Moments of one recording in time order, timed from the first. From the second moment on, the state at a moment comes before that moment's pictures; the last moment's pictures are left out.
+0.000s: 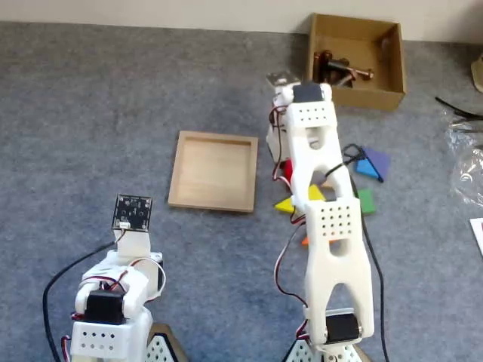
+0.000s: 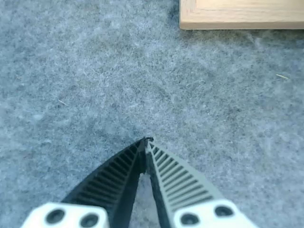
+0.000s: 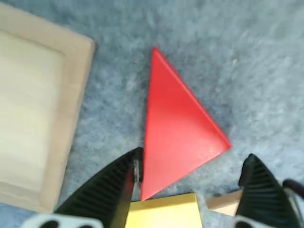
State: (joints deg) left arm -2.4 -103.6 96.0 76.1 5.5; right arm -11.9 58.2 -65.0 99.7 12.6
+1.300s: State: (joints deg) left arm -2.4 -103.6 96.0 76.1 5.5; right arm -12.9 59.9 -65.5 96.3 9.2
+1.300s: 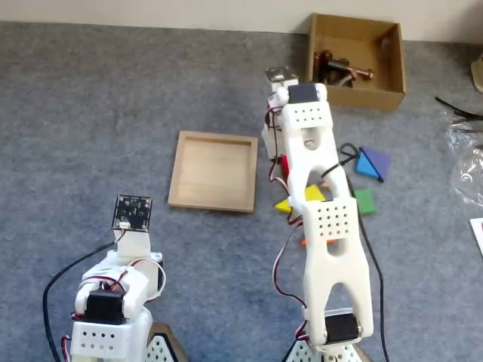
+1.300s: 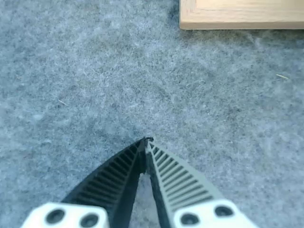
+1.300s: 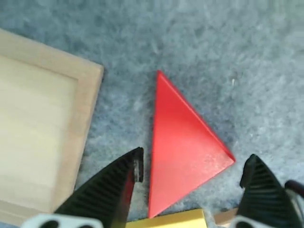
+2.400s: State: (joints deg) left arm -2.4 -103.6 96.0 76.1 5.5; right arm -12.8 64.5 -66.9 95.4 5.7
